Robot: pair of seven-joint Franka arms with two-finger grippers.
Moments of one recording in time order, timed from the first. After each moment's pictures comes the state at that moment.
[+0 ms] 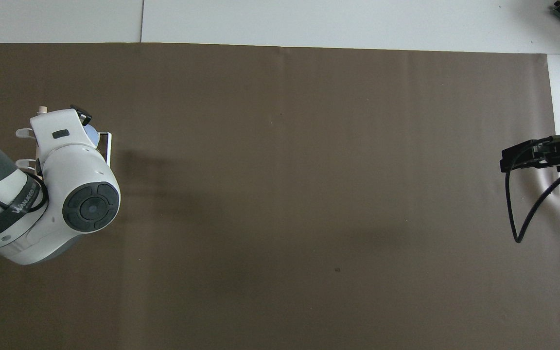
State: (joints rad) left arm -0.04 0.00 -0.16 -2.15 1.13 2.35 -1.98; right arm 0.01 0.01 -0.02 -1.58 -0.04 1.54 0.00
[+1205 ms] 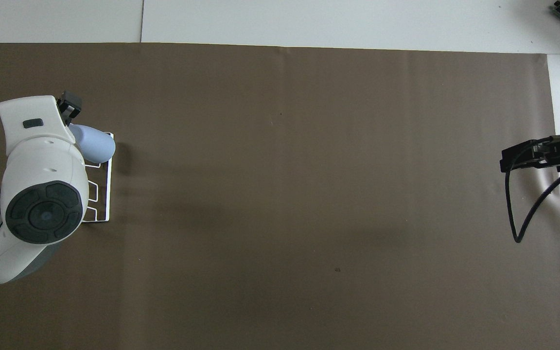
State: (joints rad) left arm -0.04 -0.11 -0.18 -2.11 0.85 2.35 -1.64; right arm 0.01 0.01 -0.02 -1.58 -0.04 1.54 0.00
